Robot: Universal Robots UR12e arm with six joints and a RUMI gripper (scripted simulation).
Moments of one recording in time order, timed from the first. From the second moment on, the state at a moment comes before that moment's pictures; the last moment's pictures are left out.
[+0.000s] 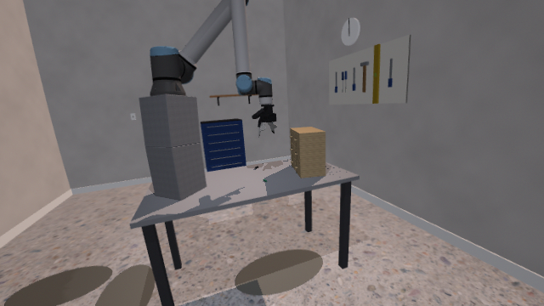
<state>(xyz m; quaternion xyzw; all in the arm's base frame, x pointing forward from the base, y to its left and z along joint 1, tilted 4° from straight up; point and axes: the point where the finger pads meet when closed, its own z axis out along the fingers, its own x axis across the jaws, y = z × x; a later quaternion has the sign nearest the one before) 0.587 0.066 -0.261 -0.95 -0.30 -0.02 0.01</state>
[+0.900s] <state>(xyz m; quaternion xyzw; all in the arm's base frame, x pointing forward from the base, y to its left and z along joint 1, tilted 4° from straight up) 0.602 0.071 -0.296 -0.80 -0.60 -0.03 0.01</state>
